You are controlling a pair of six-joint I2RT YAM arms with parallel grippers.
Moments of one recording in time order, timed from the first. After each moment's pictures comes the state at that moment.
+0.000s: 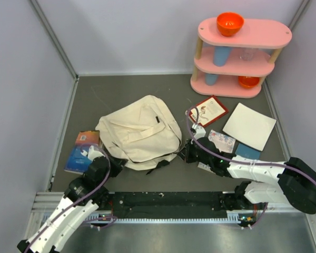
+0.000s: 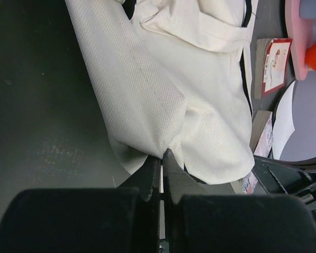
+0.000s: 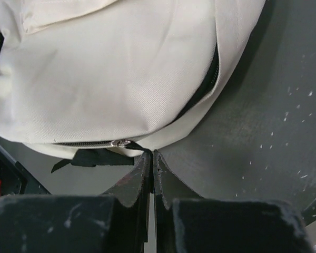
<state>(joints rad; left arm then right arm) -0.62 0.12 0.26 -0.70 -0.25 -1.25 0.90 1.18 0.43 0.20 0.12 0.70</state>
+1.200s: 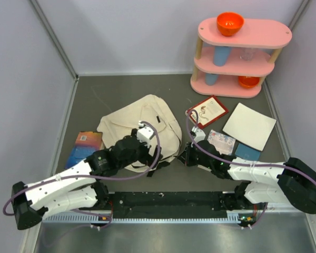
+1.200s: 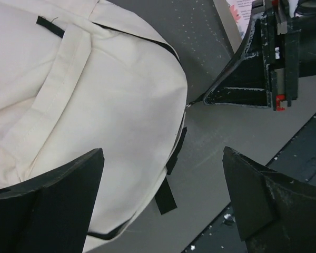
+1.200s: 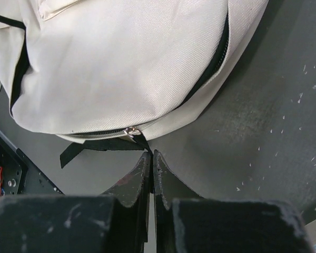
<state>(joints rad) -0.99 0.82 0.71 -0.41 -0.18 -0.28 0.93 1.18 0.37 0.26 0.08 0.73</state>
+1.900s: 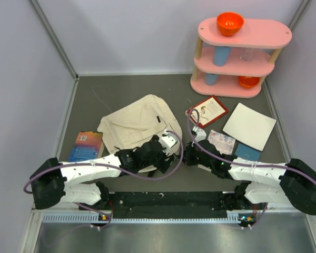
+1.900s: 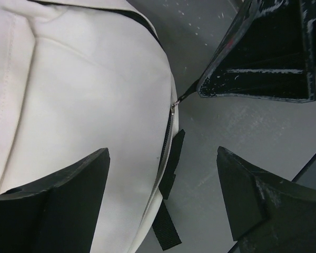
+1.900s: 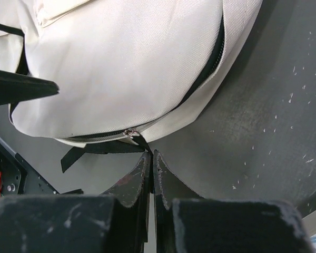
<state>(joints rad) -1.09 1.20 0.67 -0.14 -0.20 -0.14 0.93 1.16 0.38 0.22 0.10 0.73</state>
